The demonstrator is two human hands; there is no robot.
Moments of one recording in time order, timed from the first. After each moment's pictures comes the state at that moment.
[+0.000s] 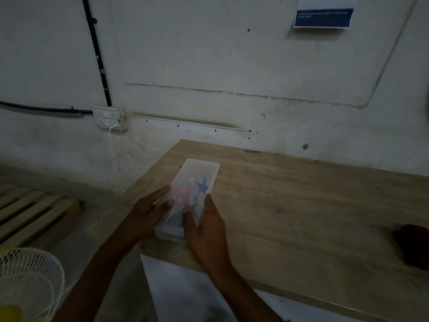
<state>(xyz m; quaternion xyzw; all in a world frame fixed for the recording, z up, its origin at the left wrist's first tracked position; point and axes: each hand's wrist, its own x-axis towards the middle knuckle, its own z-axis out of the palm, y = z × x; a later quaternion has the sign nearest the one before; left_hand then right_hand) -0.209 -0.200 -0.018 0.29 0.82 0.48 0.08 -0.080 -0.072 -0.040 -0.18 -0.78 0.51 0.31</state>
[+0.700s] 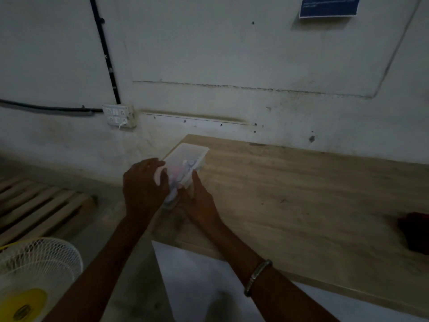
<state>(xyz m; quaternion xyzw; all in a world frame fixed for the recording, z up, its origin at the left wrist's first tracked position) -0.226 -0.200 0.005 0.31 0.83 0.27 -0.37 -0.130 -0.074 -0.021 -0.13 -0.83 0.51 0.18</state>
